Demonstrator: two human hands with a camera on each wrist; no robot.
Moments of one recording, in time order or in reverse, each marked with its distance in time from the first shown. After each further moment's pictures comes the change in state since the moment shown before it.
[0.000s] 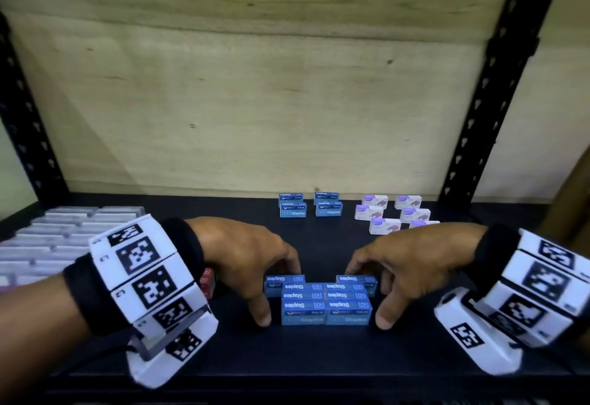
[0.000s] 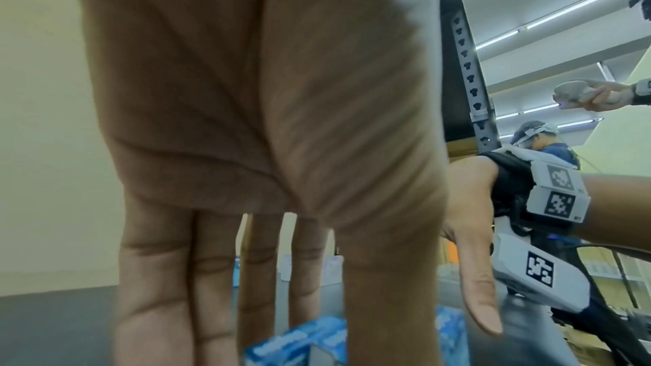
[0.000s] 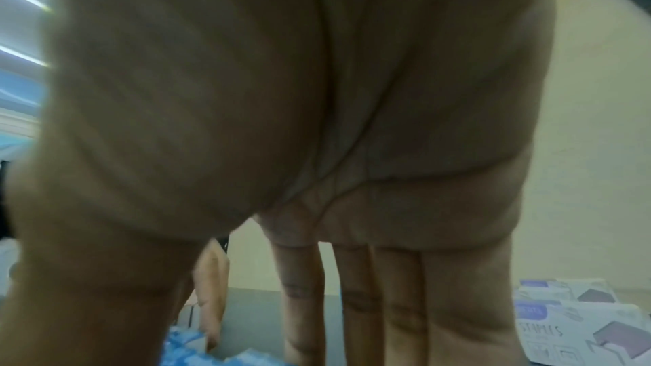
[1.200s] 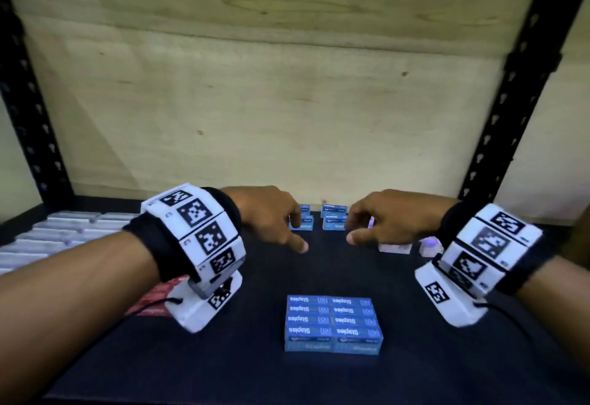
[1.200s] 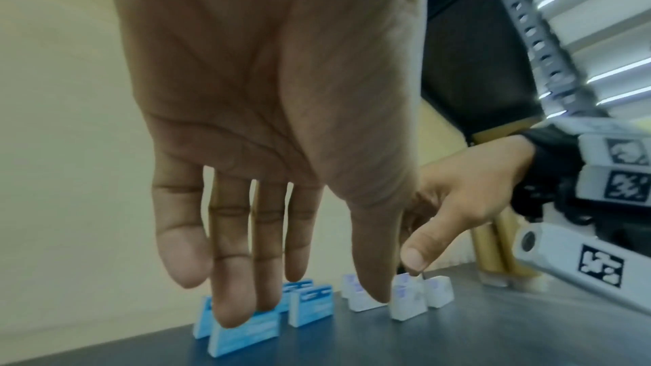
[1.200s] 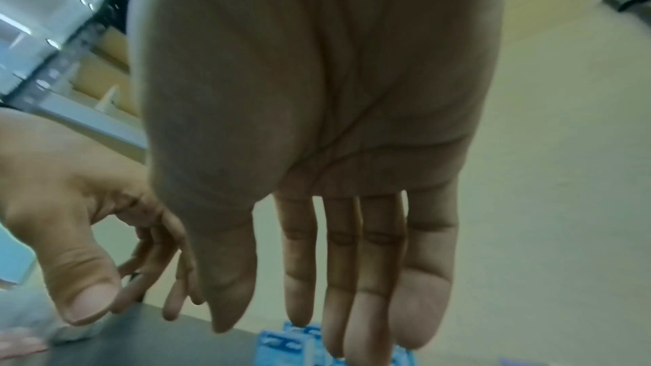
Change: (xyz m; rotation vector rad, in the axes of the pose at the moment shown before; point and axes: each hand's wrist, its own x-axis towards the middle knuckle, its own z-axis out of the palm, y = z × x) left_hand 0.043 -0.022 -0.042 -0.003 0.223 -0.101; right_hand 0.057 0.024 -0.049 -0.064 0.319 -0.014
